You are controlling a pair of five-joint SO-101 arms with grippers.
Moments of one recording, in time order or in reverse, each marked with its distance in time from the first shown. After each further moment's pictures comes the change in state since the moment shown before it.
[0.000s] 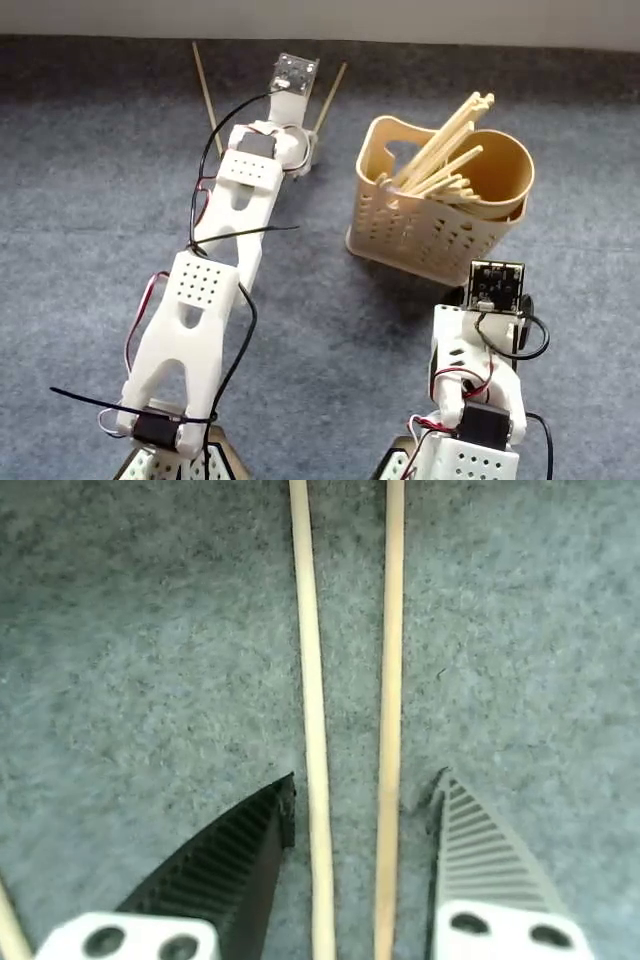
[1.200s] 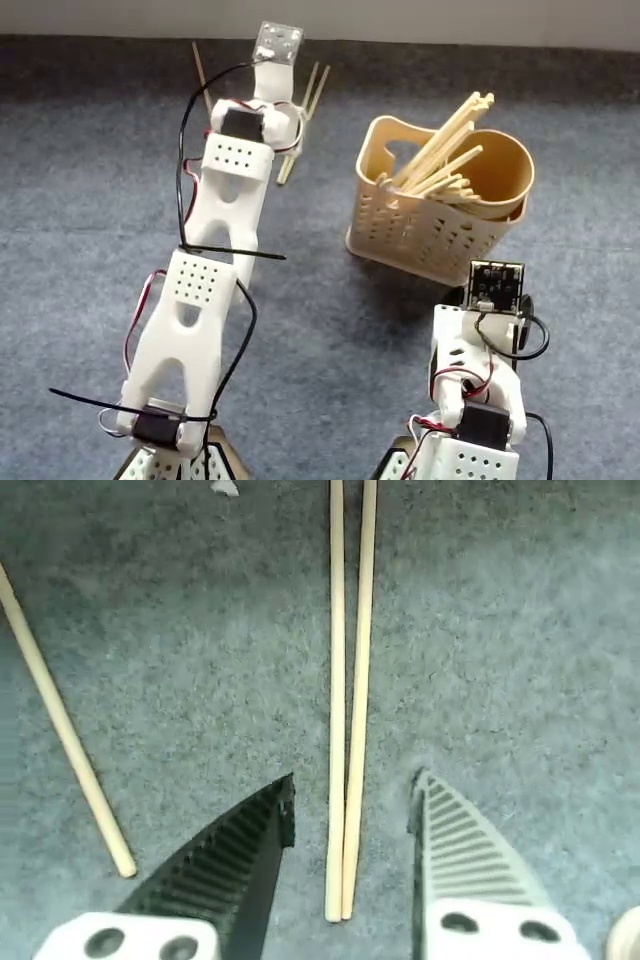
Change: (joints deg) left arm -0.4 -1.7 -18.9 21.4 4.0; right arm 0.0 0.0 0.0 0.0 0.0
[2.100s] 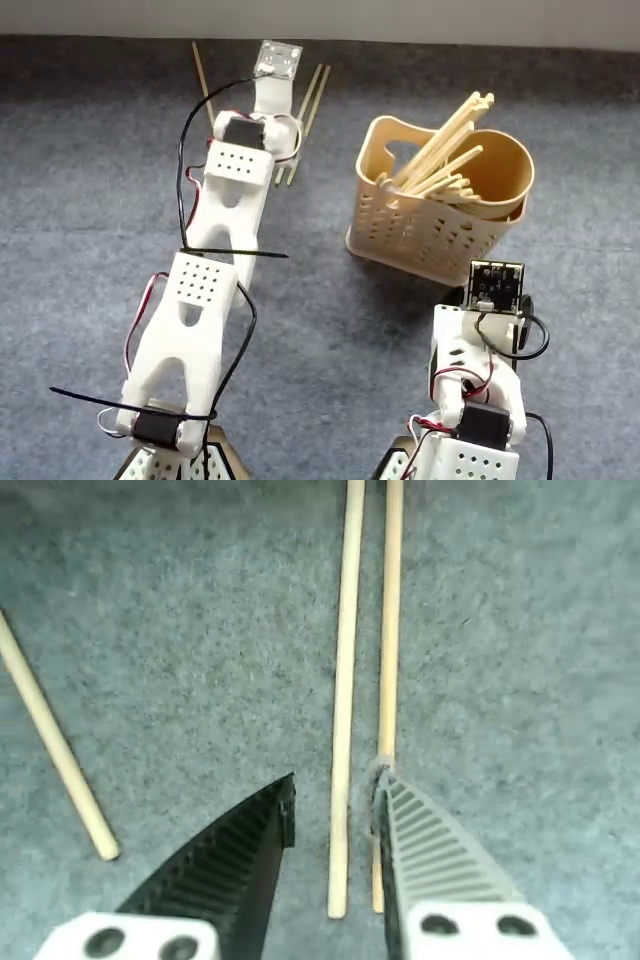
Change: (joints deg) left arm -0.4 2.5 -2.1 1.2 0.2; right arm 0.0 0.0 0.0 0.0 0.0
